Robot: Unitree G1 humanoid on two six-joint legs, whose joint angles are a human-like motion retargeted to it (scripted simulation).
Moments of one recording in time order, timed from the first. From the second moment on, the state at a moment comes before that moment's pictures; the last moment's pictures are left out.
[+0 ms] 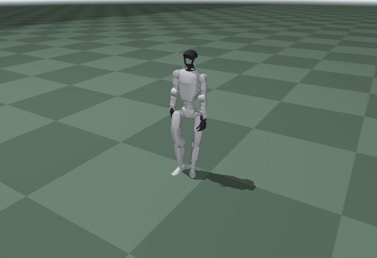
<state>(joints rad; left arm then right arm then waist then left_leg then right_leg) -0.04 0.08 0.12 1.54 0.48 0.11 -0.23 -0.02 -0.08 0.09 1.51 -0.36 0.12 0.21 -0.30 0.06 -0.18 -0.12 -0.03 0.32 0.07 -0.13 0.03 -0.12 -0.03 -0.46 0.04 -0.05 -0.06</state>
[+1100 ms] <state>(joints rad) 0.13 0.19 0.38 1.60 0.30 0.10 -0.09 0.02 -0.18 -0.05 1.50 -0.36 0.12 0.15 -0.08 -0.05 -0.14 -0.24 -0.07 0.54 0.09 -0.07 0.06 0.15 -0.11 -1.11 0.08 -0.12 0.19</state>
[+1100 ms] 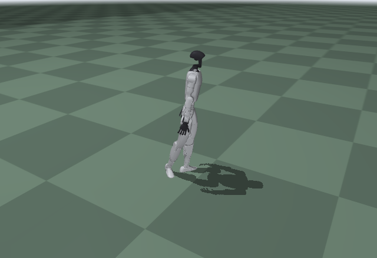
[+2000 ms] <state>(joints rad) -0.01 0.10 0.12 1.48 0.49 0.01 -0.25 0.00 -0.10 0.08 1.41 -0.37 0.10 0.23 -0.11 -0.08 -0.16 -0.16 -0.17 -0.12 0.27 -0.12 0.10 -0.21 -0.15 -0.26 0.19 -0.06 0.15</state>
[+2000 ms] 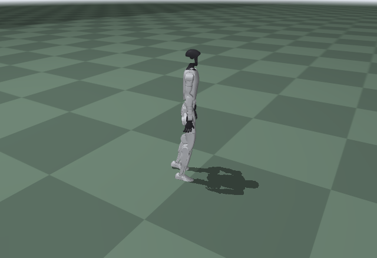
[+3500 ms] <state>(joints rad) 0.04 0.11 0.18 1.54 0.47 0.08 -0.17 -0.03 -0.05 0.11 1.36 -0.23 0.08 0.20 -0.27 0.05 -0.13 -0.10 0.03 0.39 0.10 -0.10 0.04 -0.13 -0.01 -0.37 0.08 -0.03 -0.10</state>
